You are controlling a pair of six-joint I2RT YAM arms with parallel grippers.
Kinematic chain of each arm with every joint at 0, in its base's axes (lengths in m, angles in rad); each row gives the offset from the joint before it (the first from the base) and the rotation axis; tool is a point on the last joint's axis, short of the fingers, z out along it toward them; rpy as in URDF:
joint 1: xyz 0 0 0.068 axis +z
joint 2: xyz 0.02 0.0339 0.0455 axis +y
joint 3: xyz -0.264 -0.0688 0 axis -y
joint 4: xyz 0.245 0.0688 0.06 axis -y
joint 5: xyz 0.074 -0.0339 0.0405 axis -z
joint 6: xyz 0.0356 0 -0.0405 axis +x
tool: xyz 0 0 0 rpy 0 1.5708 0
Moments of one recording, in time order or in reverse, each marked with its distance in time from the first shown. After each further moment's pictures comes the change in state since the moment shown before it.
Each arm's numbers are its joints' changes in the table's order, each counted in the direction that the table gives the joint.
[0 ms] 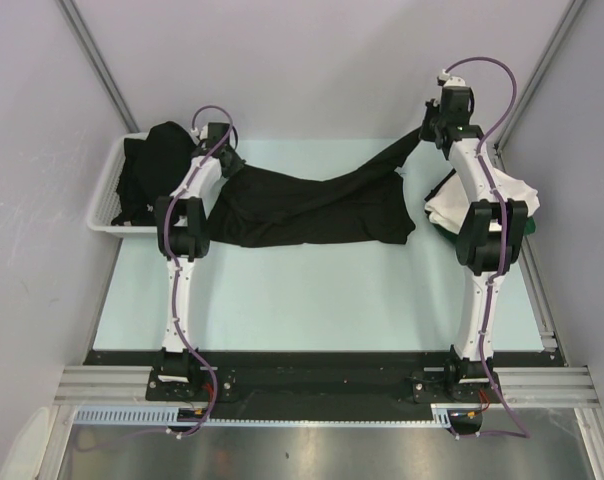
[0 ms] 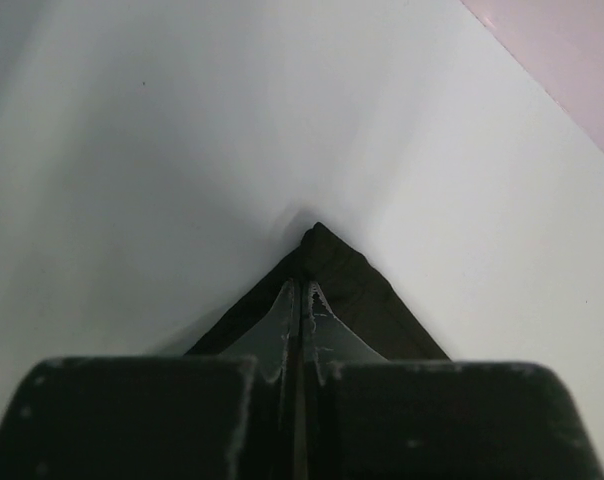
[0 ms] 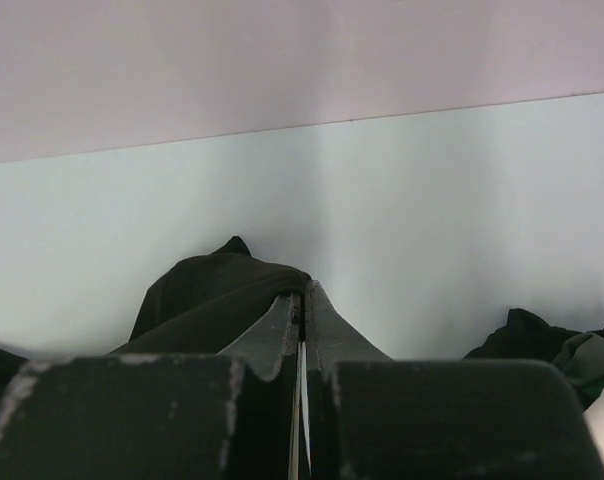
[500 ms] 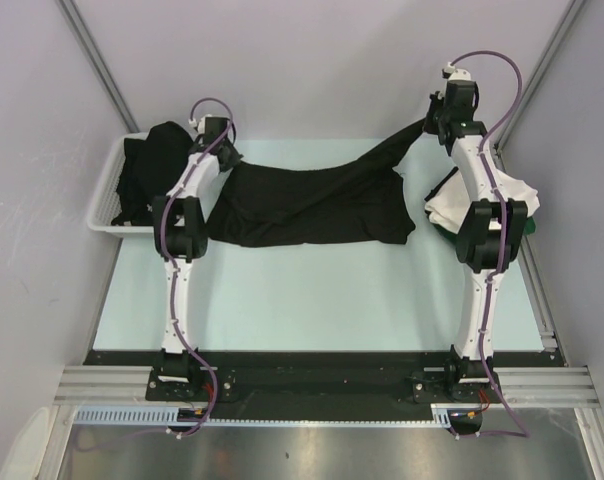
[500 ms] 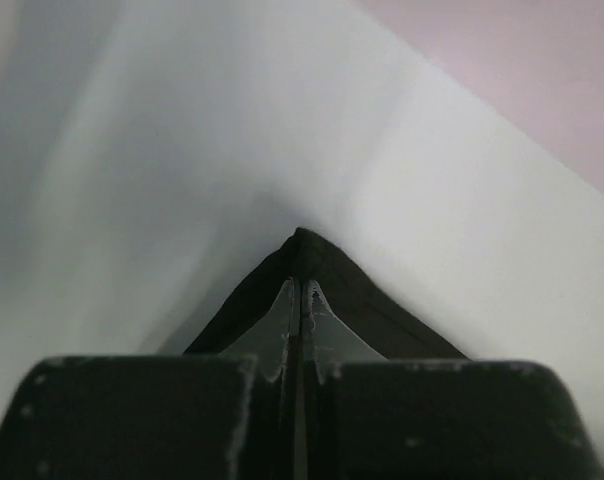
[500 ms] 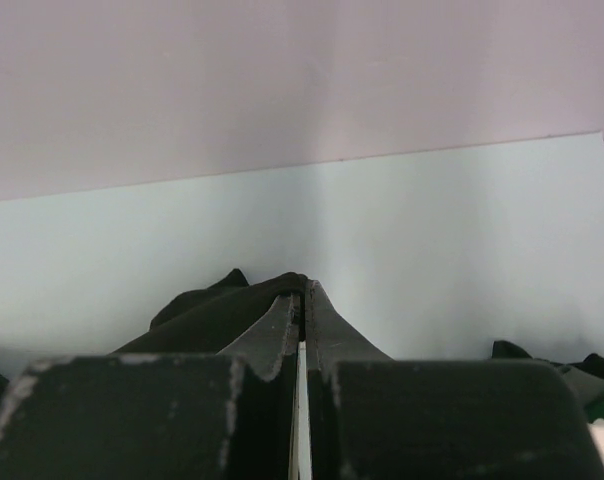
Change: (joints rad) left arm 0.000 -0.047 -0.028 0.031 -0.030 0.069; right arm -0.015 0.034 0.075 0.008 0.001 -0.005
